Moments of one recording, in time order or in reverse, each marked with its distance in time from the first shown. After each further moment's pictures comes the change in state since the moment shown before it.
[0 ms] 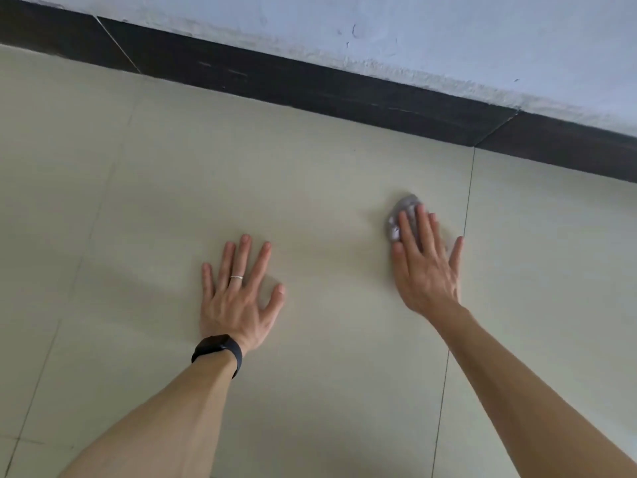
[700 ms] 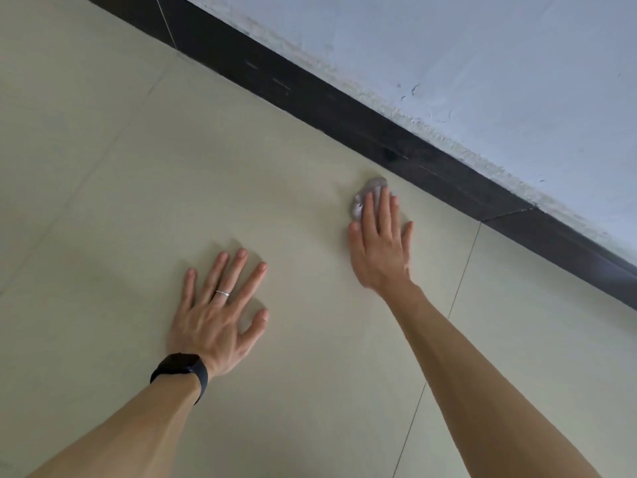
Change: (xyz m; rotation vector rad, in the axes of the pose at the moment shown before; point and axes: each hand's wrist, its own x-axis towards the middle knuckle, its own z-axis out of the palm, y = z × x) left_hand 0.002 -0.001 0.000 0.000 0.038 0.035; right_hand 0.102 -0.082 -0.022 0.016 -0.063 -0.146
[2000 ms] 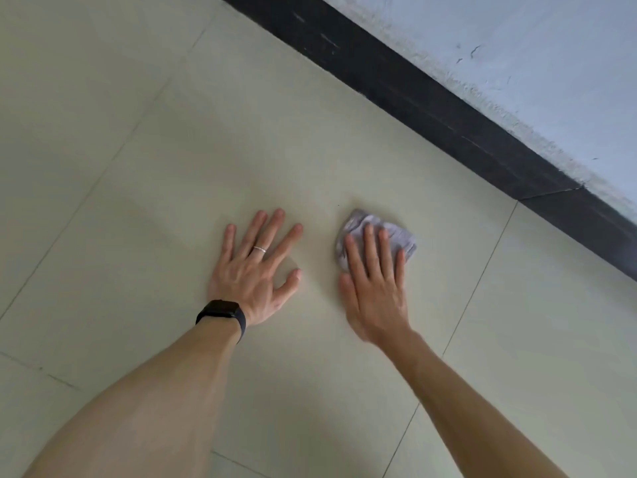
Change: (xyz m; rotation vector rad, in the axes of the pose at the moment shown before) left_hand 0.002 0.001 -0.005 -0.053 -0.030 -0.020; right_hand -0.115 -0.006 0.052 -0.233 0.018 -0.343
